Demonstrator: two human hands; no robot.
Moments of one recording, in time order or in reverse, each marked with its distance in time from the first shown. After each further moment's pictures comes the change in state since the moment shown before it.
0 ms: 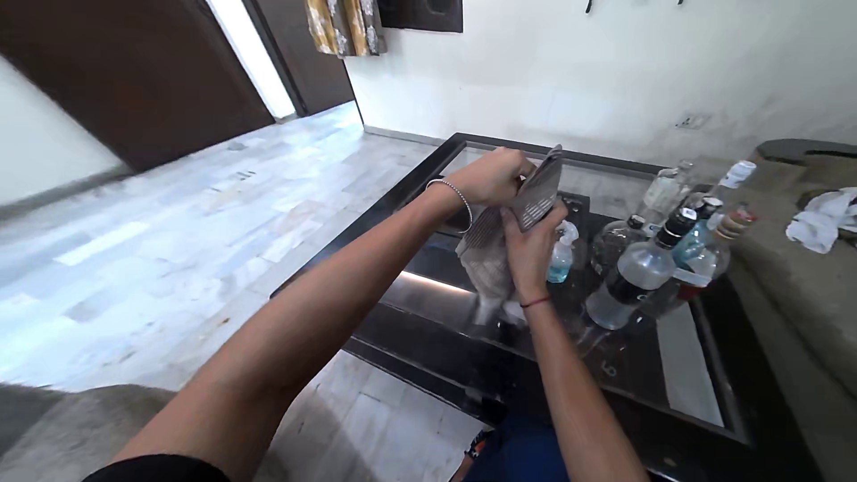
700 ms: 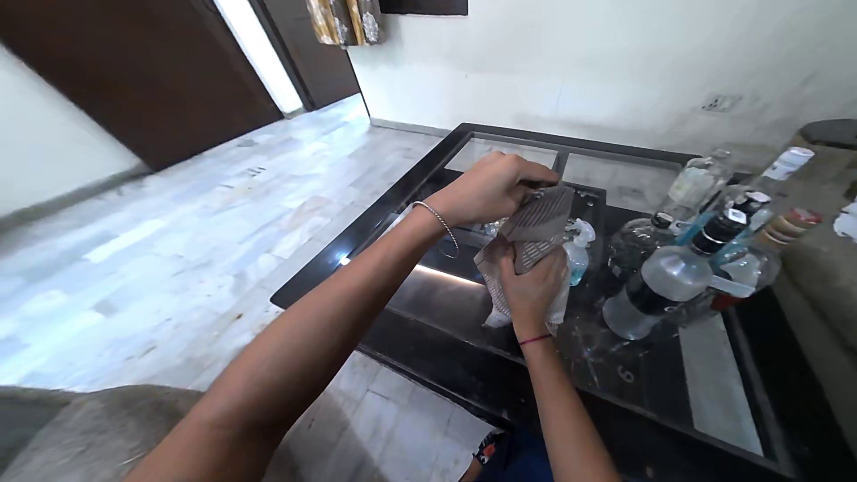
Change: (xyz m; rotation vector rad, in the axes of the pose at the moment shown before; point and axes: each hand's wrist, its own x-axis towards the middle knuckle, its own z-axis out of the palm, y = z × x) left_hand -0.007 -0.017 0.021 -0.114 0.120 0.102; right_hand -0.033 0.075 0.020 -0.326 0.128 -0.218
